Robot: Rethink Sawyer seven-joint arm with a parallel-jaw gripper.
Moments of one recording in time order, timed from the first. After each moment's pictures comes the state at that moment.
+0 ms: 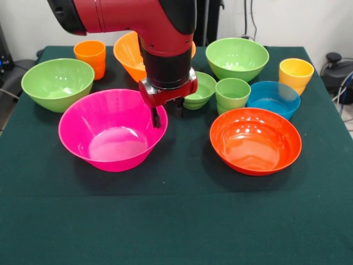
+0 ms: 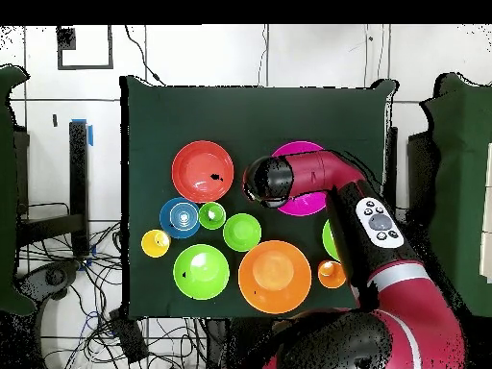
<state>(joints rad) -0.59 -0.45 0.49 1.48 -0.62 0.80 1.45</state>
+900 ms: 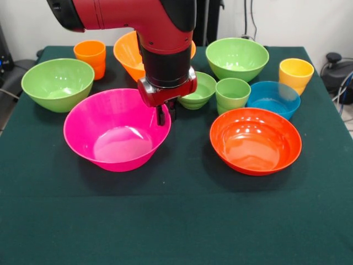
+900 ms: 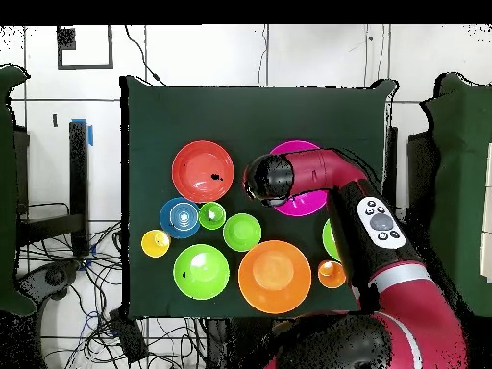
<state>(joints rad) -0.59 -0.46 0.49 1.48 -0.62 0.80 1.45</state>
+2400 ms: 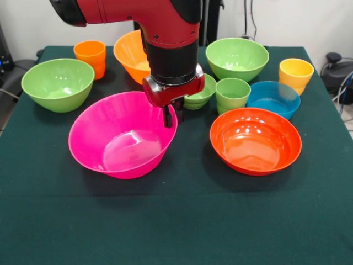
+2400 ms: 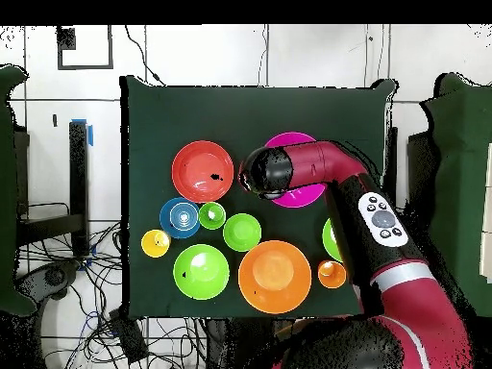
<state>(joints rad) -0.61 -0.48 0.55 1.47 -0.62 0.80 1.45</state>
